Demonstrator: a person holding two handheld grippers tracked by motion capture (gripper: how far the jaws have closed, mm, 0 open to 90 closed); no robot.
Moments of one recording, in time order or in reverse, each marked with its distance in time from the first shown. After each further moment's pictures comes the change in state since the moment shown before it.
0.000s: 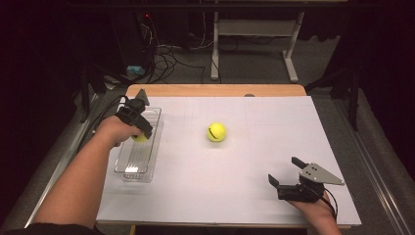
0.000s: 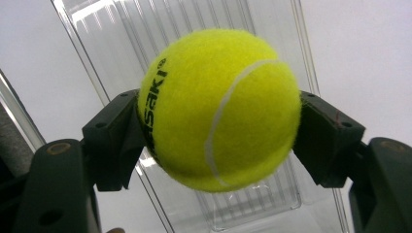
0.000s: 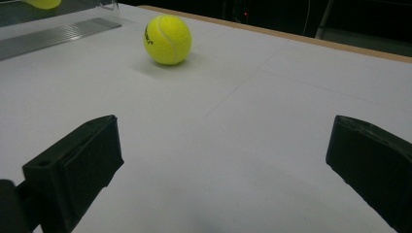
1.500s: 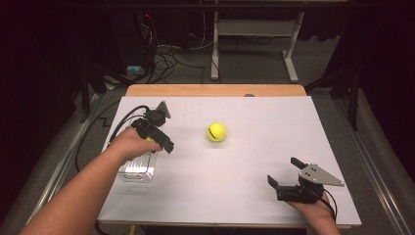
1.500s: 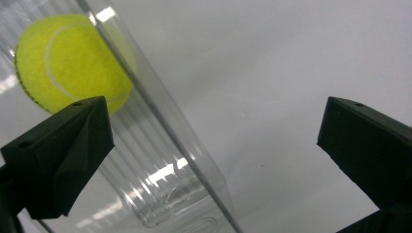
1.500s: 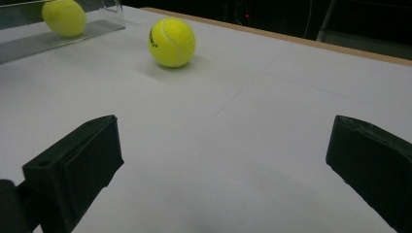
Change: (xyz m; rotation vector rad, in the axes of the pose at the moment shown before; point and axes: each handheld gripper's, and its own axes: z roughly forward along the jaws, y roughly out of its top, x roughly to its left) left arm -0.081 -0.025 -0.009 -0.044 -0.055 0.210; right arm 0.004 0.002 -0.002 -0.006 0.008 -0.008
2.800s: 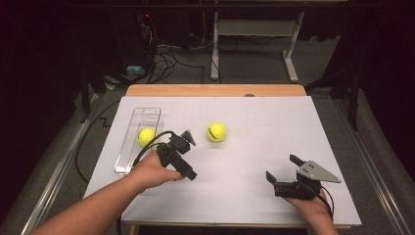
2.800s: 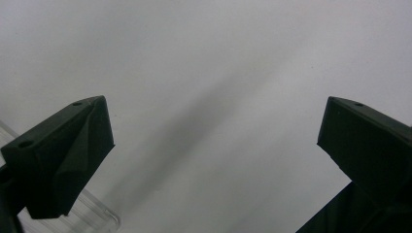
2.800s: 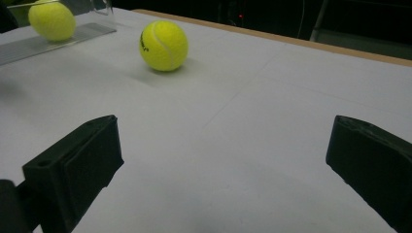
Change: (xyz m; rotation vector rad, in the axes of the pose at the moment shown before) left arm -0.074 -0.020 0.034 -0.036 -0.104 0.173; right arm 0.000 0.003 0.010 0.000 -0.025 0.016
